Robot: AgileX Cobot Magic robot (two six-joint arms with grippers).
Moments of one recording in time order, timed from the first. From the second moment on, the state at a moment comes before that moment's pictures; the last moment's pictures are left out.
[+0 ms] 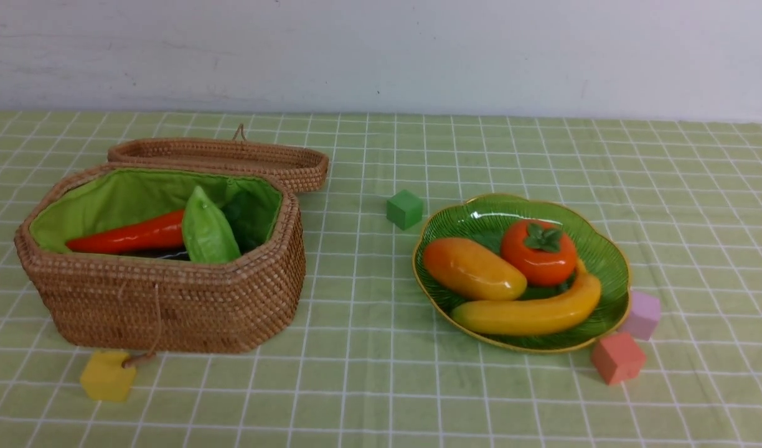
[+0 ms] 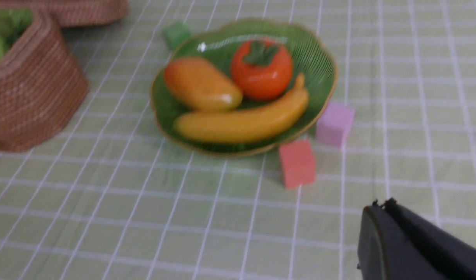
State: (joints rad) right arm 0.18 0.26 -0.50 0.02 0.70 0.15; left arm -0.76 -0.01 -0.25 0.00 0.37 -0.20
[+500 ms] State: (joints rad) right arm 0.03 -0.01 0.02 0.03 0.39 0.04; left arm -0.76 -0.01 -0.25 0.00 0.37 -0.20
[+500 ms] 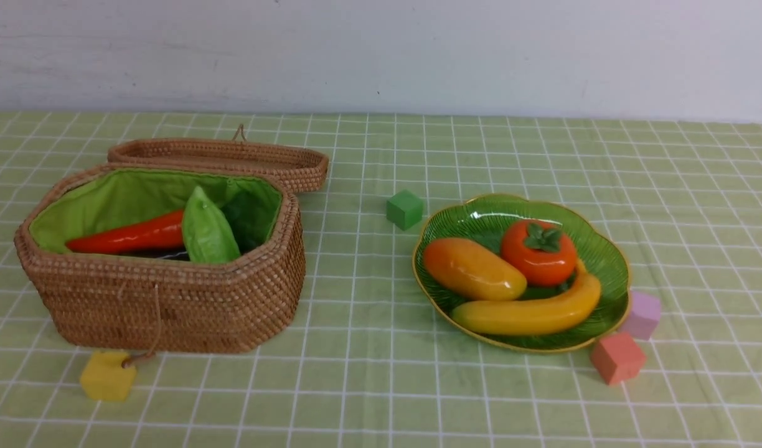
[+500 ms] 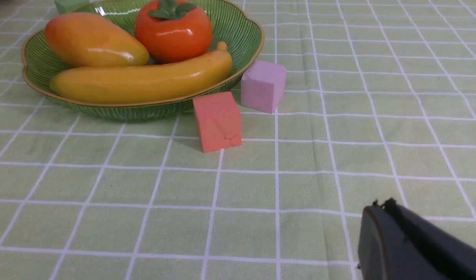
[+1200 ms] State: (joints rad) right arm 0.03 -0.01 0.02 0.03 0.39 0.04; left arm -0.76 -0.01 -0.25 0.00 0.37 -0.20
